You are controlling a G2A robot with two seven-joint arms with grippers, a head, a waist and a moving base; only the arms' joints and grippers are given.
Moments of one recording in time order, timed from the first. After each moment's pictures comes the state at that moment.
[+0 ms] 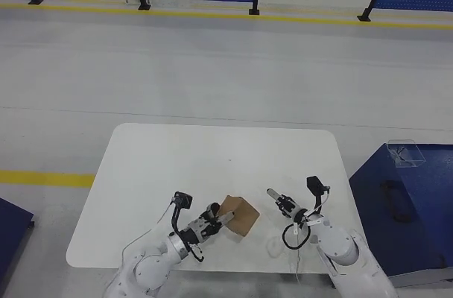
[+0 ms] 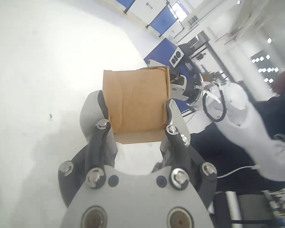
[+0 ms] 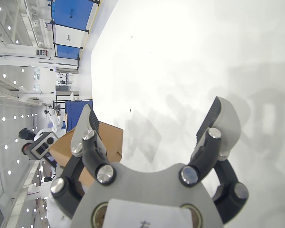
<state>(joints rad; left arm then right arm) 1.30 -1.32 -1.14 -1.46 0.41 -0.42 -0.40 -1.38 -1.13 1.33 -1.63 -0.18 0.21 0.43</state>
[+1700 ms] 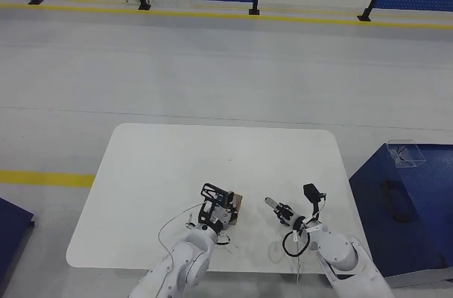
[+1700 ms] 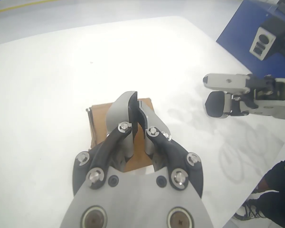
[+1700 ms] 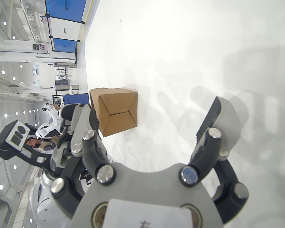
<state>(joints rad) 1.19 -1.39 -0.87 -1.47 1.19 0.08 -0.09 -1.41 -1.13 1.32 -1.60 -0.18 0.18 0.47</state>
